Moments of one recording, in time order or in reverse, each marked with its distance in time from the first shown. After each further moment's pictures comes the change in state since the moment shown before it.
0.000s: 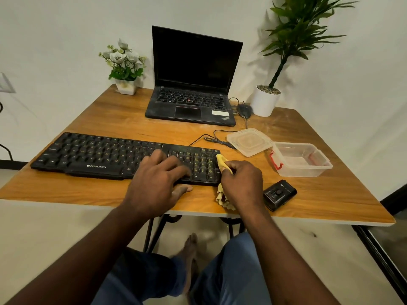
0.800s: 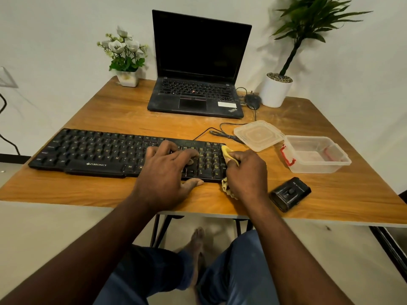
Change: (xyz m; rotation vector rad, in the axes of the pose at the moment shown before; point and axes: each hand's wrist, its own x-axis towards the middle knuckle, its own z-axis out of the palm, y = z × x) left_hand 0.019 0.000 0.008 -0.103 -0.091 -0.117; right_hand 0.016 -0.005 0.012 0.032 0.011 -0.017
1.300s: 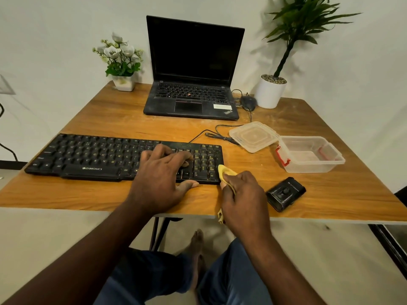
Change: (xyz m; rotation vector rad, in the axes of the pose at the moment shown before) left_hand 0.000 0.000 0.003 -0.019 0.031 -0.008; right_hand -0.062 0.012 -0.015 -0.011 0.002 -0.153
